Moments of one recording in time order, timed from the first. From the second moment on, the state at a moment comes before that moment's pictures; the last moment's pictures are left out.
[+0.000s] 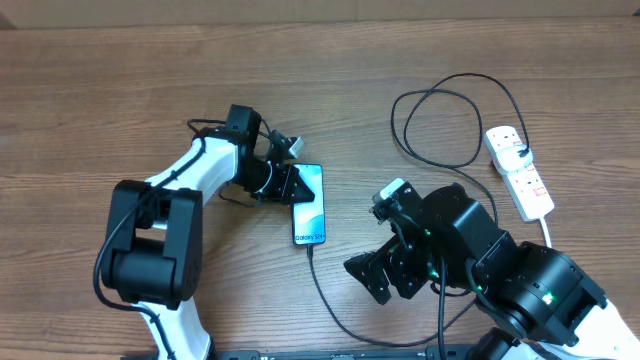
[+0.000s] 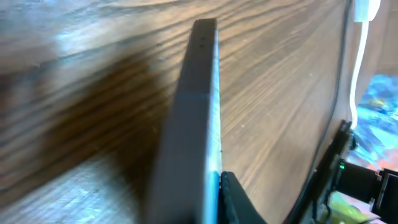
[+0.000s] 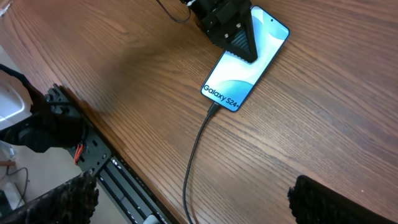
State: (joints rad) left arm -0.20 1.97 1.19 -0.73 0.76 0.07; right arm 0.78 0.99 1.16 -1.05 -0.19 0.20
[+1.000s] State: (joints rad) left arm -0.19 1.99 1.19 -0.70 0.69 0.05; right arm 0.78 1.05 1.16 -1.06 -0.19 0.20
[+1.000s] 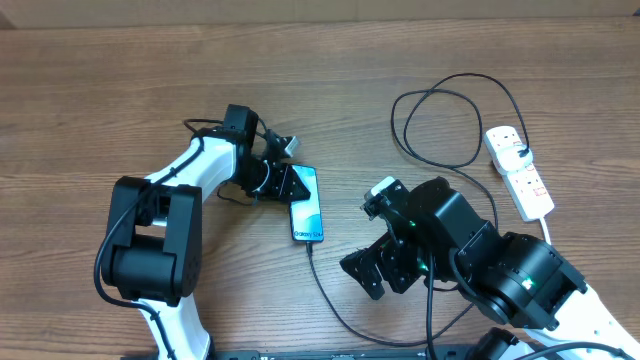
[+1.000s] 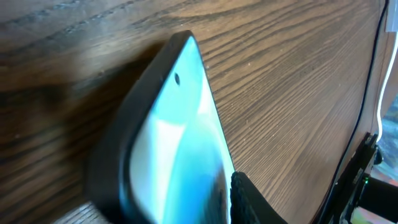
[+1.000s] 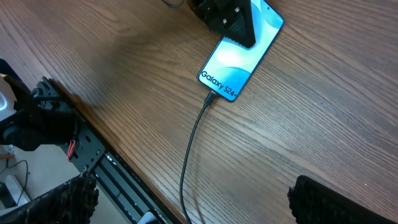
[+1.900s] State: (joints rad) left arm -0.19 1.99 1.19 -0.71 0.69 -0.10; right arm 0.78 1.05 1.16 -1.06 -0.19 0.20
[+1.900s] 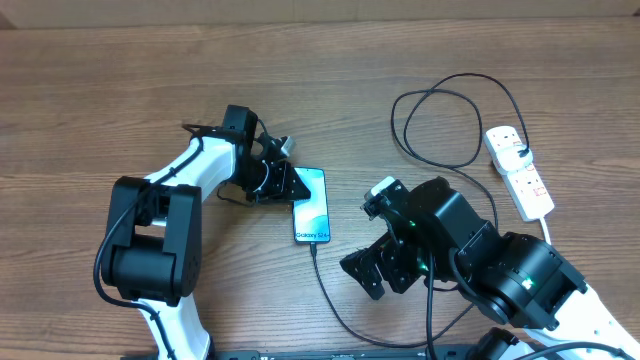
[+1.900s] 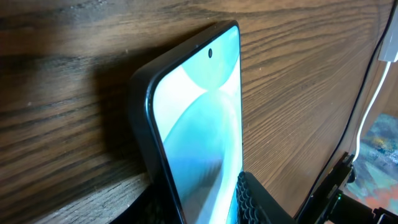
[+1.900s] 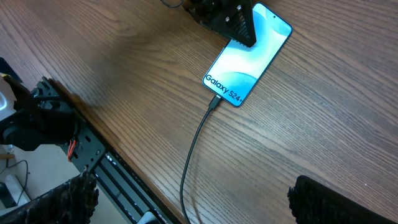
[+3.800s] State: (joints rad) left arm -0.58 0.98 1.34 -1.23 -0.11 -0.42; right arm 0.77 1.26 1.16 -1.02 -0.07 0.39
